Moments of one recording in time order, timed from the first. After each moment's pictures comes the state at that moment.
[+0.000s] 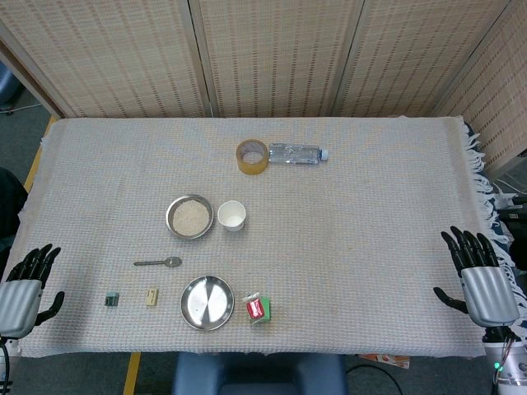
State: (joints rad) left arm -0.11 -1.12 -0.03 -1.63 1.44 1.42 0.15; right arm 0.08 -1.14 0.05 -1.61 -1.53 1.50 -0.12
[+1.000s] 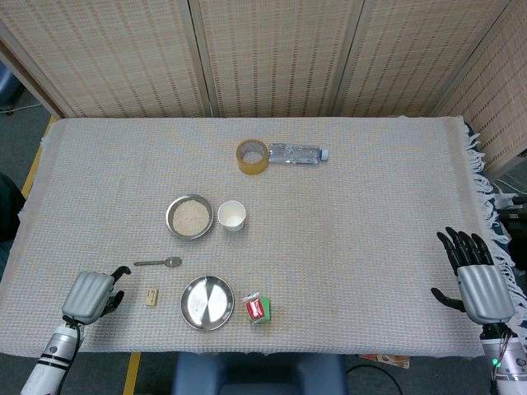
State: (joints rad) left arm -0.26 -1.33 -0.03 -1.56 1.47 1.23 0.33; right arm 0.10 -1.13 0.04 -1.62 -1.52 1.45 -0.10
